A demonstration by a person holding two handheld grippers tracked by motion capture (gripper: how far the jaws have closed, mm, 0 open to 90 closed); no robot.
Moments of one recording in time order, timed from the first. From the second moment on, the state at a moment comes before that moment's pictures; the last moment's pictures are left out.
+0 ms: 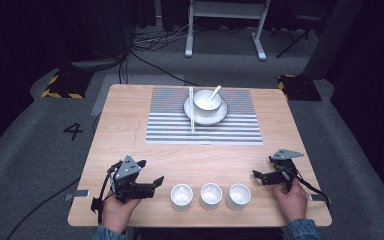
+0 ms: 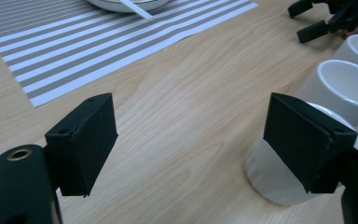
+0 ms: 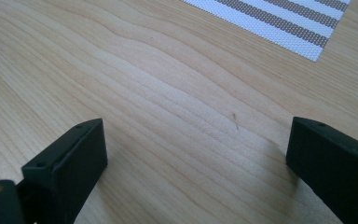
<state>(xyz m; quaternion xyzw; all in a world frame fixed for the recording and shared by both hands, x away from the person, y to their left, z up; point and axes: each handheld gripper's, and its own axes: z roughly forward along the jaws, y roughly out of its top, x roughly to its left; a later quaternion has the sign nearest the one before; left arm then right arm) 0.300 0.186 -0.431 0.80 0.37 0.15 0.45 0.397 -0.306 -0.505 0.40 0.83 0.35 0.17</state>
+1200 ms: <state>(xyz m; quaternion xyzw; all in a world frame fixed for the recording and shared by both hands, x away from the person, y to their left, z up) 0.270 0.118 -0.455 0.81 0.33 0.10 0.47 0.396 -0.306 -0.505 0.40 0.83 0.35 0.17</state>
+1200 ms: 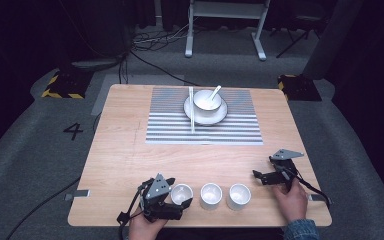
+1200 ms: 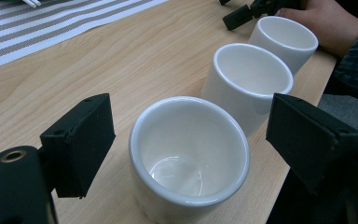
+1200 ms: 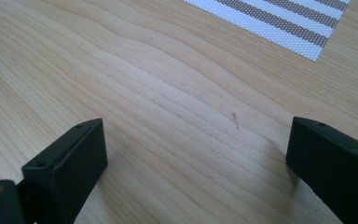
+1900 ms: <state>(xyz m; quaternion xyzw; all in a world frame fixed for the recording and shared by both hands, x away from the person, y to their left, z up) 0.273 0.105 -0.478 0.84 0.33 0.10 0.41 0.396 -0.306 -0.505 0.40 0.83 0.35 0.17</state>
